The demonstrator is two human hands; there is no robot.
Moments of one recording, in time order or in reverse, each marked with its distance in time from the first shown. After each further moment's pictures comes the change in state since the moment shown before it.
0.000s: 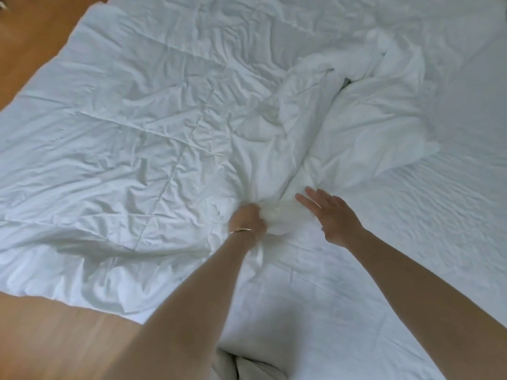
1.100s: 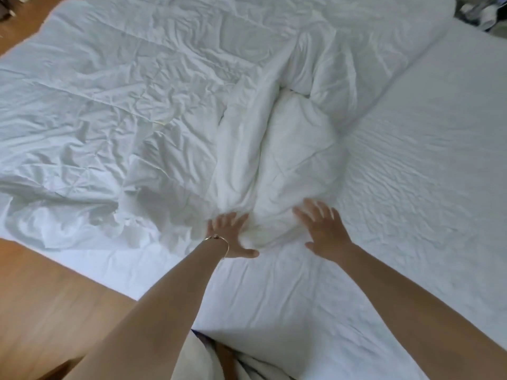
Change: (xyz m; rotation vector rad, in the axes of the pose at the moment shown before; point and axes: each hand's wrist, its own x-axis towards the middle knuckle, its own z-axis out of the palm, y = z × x) left_hand -0.099 0.106 0.173 0.378 -0.229 0.056; right_hand -0.182 0.131 0.095 -0.043 0.012 0.046
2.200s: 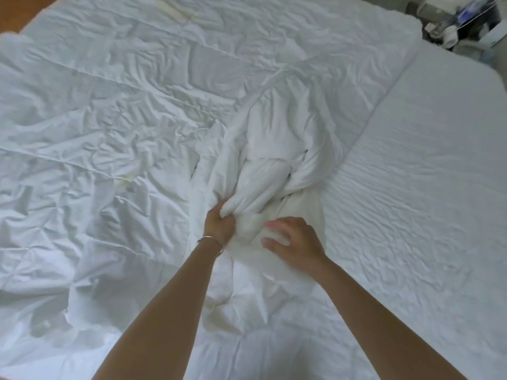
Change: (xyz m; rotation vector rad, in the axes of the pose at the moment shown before) left_hand 0.118 0.023 -0.137 -1.282 0.434 -0.036; right_hand 0.105 0.004 -0.087 0.768 0.168 0.149
